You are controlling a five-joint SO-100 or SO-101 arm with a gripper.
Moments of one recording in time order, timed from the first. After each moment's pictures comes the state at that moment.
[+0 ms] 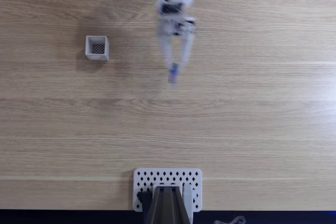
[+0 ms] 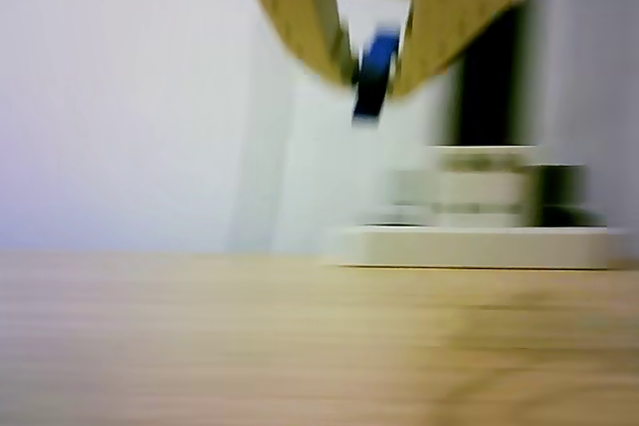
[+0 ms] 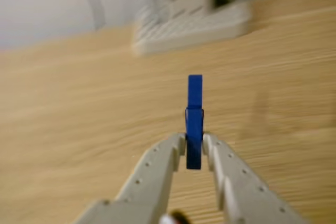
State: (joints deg) arm 1.6 98.3 146.9 -27.3 -83.4
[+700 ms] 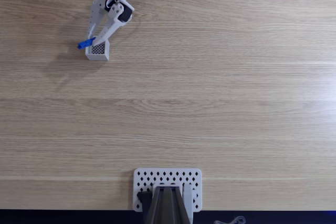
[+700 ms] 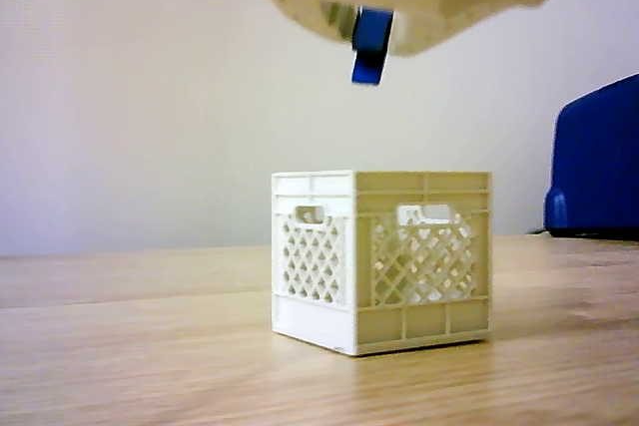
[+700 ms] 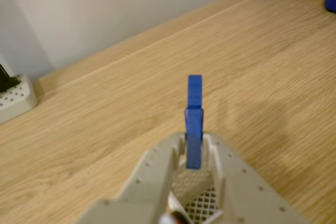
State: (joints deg) arm 30.6 87.8 151.6 -48.3 -83.4
